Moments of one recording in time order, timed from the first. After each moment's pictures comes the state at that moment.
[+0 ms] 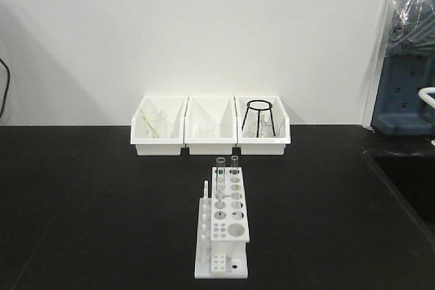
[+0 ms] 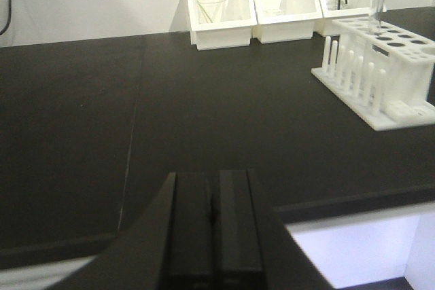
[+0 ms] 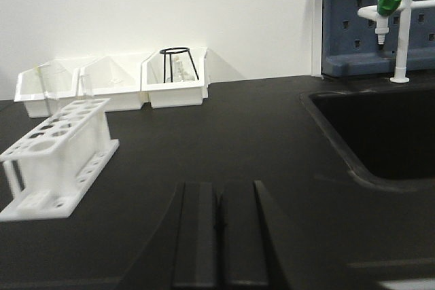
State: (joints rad) left arm -0.11 -0.02 0.03 0.18 0.23 -0.15; right arm 0.04 -0.01 0.03 -0.16 0.10 0.21
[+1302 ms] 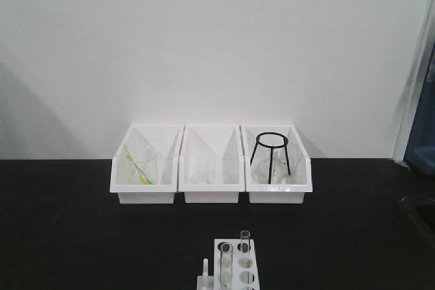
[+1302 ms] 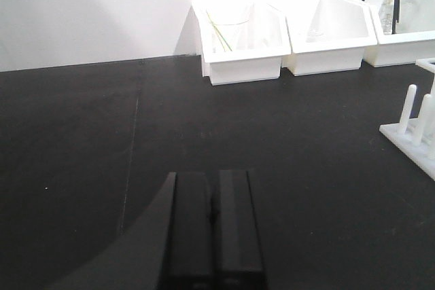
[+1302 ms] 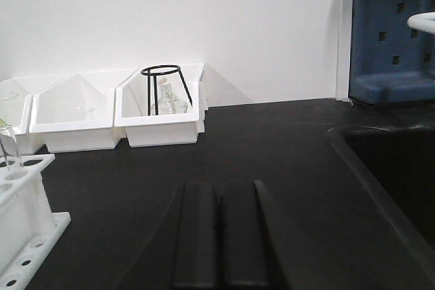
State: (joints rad) left arm -0.11 -0.02 0.03 0.18 0.23 -0.15; right arm 0.04 -0.01 0.03 -0.16 0.10 0.21
